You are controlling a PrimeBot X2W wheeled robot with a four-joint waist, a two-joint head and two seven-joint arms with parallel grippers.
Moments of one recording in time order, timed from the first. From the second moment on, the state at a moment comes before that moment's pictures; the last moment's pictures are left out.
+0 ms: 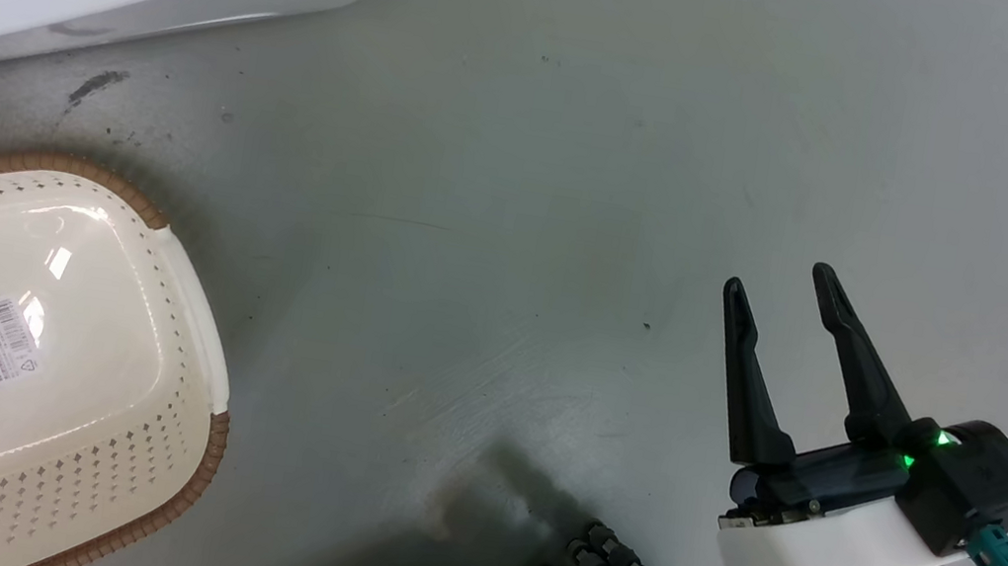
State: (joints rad) left arm -1.55 0.85 -0.46 0.87 -0.23 -0.13 0.68; right arm -0.19 -0.05 0.21 -0.02 0.17 0.13 -0.26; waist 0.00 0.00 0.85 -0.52
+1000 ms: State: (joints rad) left arm -1.28 0.64 -0.43 0.97 -0.37 -0.05 0.14; right arm -0.17 -0.05 0.07 0.04 0.08 0.13 -0.26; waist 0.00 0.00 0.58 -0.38
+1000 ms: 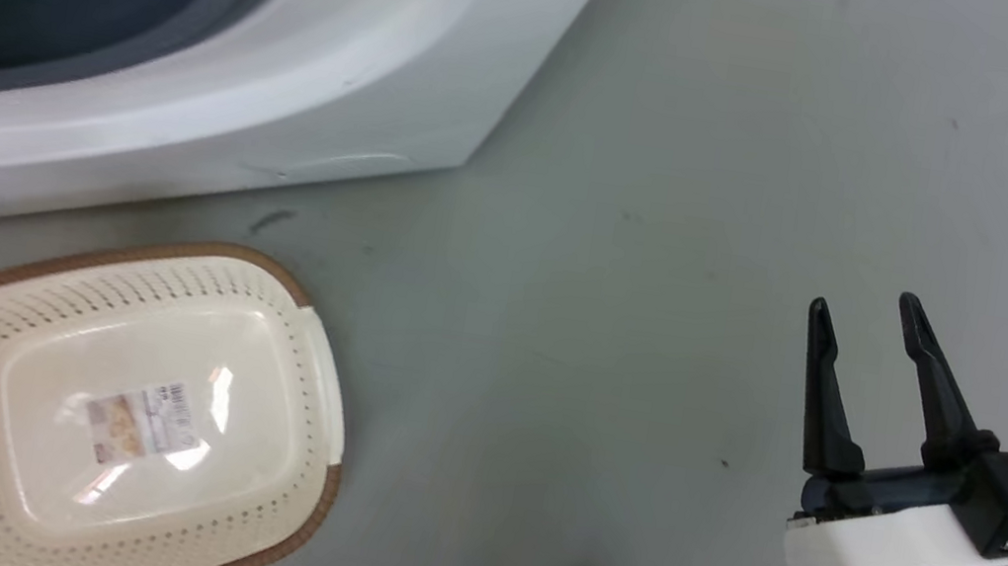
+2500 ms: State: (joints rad) left arm -0.45 0.50 -0.37 0.12 -0.38 0.05 -0.17; right arm 0.00 -0.05 -0.06 0.17 -0.02 0.13 -0.26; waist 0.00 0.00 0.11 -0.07
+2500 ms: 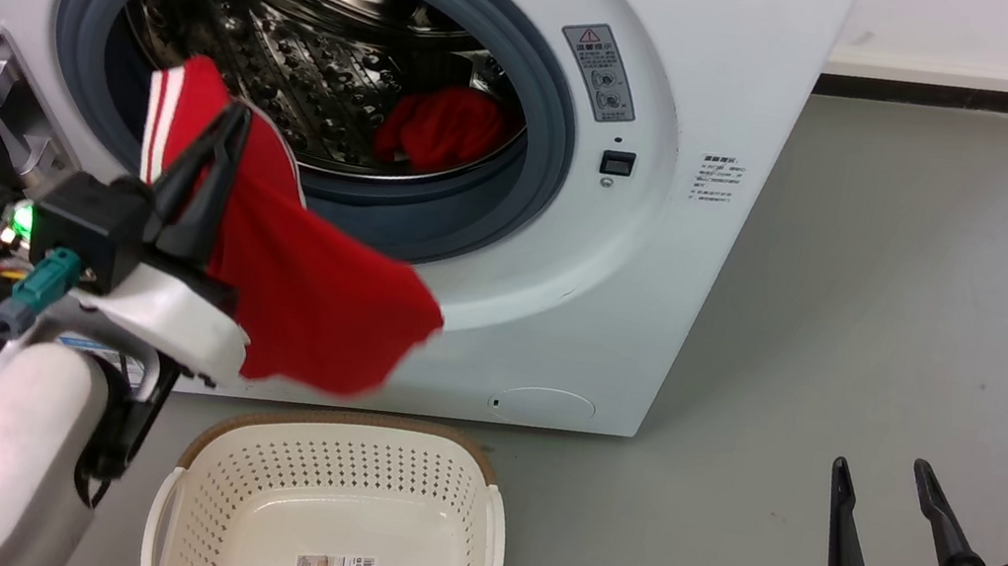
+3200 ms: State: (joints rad) left arm -0.27 0.45 -0.48 0.28 -0.43 0.03 -0.11; right arm -0.04 -0.05 -0.04 0.15 -0.03 0.13 -0.26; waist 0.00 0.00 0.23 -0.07
